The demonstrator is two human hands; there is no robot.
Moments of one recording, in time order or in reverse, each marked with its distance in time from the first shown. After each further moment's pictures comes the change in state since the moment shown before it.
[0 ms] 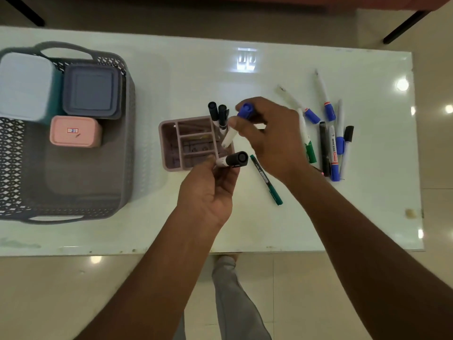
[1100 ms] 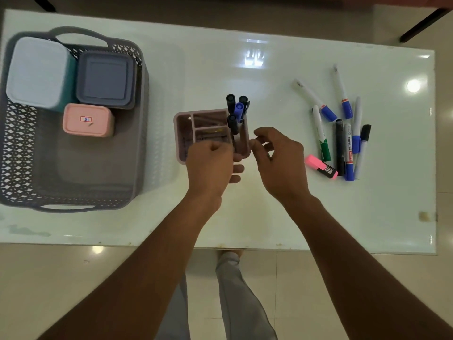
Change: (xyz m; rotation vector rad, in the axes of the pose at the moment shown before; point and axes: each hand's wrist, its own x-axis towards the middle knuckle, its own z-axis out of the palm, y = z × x) left_hand 0.035 0.017 -0.013 0.942 -0.030 0.525; right_hand -0.038 0.040 0.036 -0.241 0.075 0.066
